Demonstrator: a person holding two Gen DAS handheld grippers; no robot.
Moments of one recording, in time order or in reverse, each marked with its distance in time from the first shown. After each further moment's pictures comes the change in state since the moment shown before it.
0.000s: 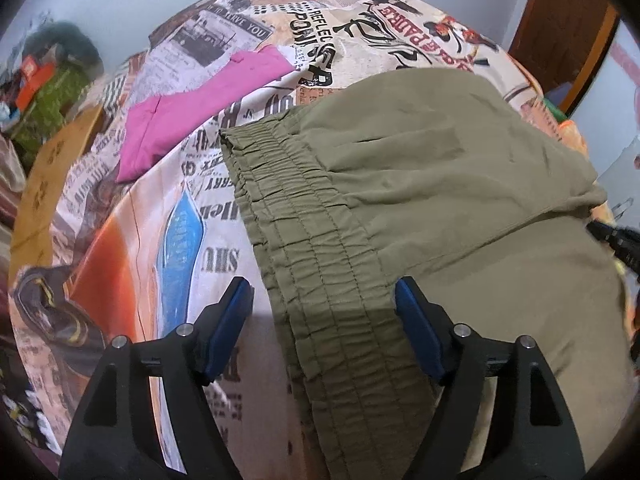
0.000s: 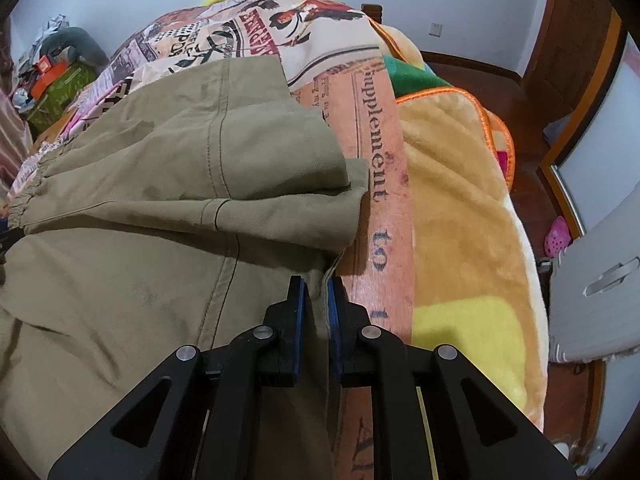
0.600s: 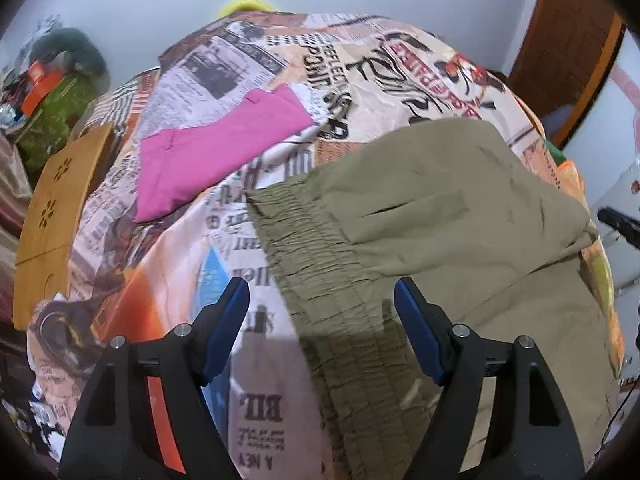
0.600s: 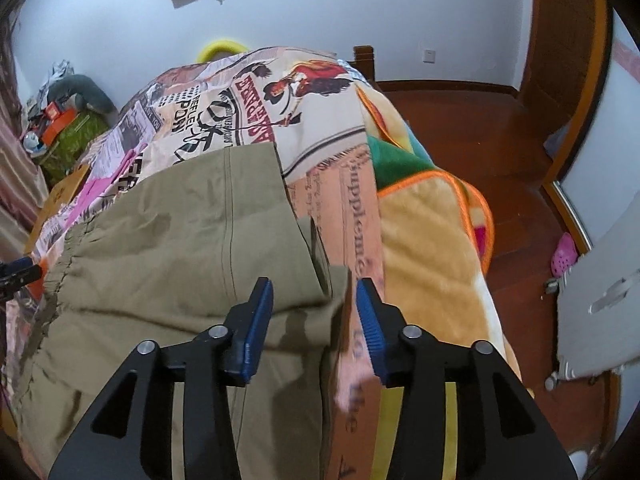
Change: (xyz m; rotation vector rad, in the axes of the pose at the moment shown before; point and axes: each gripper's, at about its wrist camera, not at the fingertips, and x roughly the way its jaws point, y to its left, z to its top) left arm -0.015 0.013 0.041 0.008 -0.060 0.013; right arm -0.031 -0.016 0.059 0.055 -0.122 0.059
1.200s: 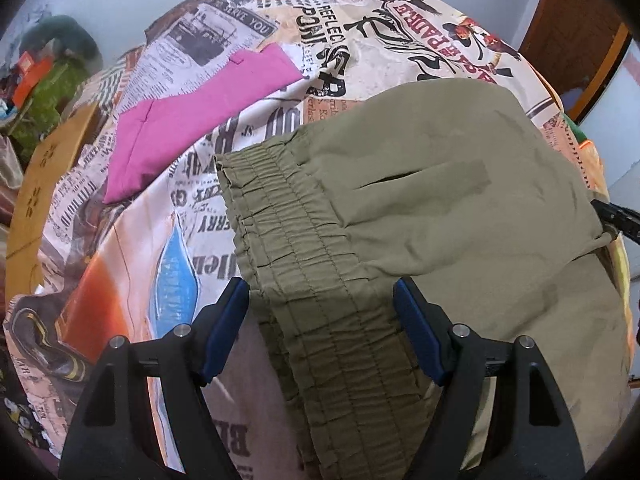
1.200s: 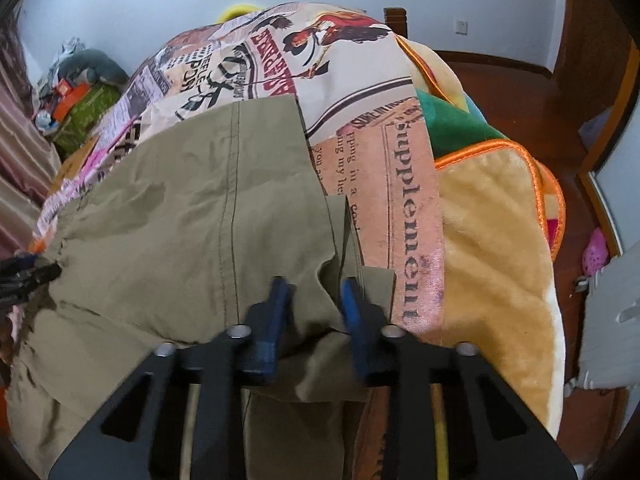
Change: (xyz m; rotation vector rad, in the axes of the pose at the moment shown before) left arm 0.046 -0.011 -0.008 0.004 0.077 0.029; right arm 0.054 0.004 -0.006 -0.034 0.105 0.103
